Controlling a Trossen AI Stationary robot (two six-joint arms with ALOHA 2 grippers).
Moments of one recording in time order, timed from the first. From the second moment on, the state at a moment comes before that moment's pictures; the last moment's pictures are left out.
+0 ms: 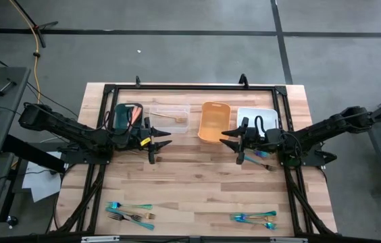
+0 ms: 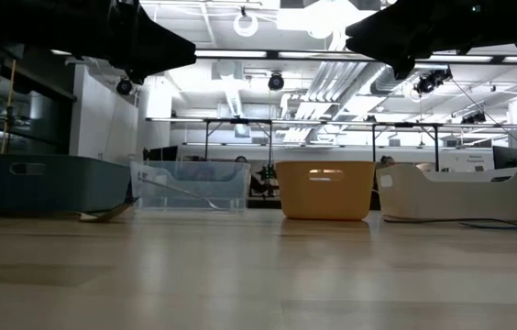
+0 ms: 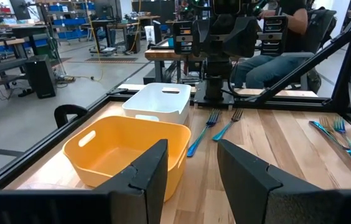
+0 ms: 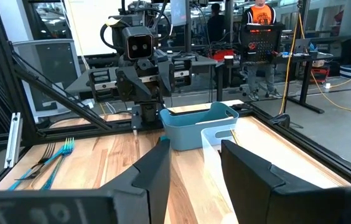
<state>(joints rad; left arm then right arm) -0.18 1.07 0.34 0.66 -0.38 -0.01 0.20 1.06 0.36 0.72 0.38 0.04</state>
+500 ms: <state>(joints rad) -0.18 1.07 0.34 0.66 -0.38 -0.01 0.20 1.06 0.36 0.71 0.38 0.09</state>
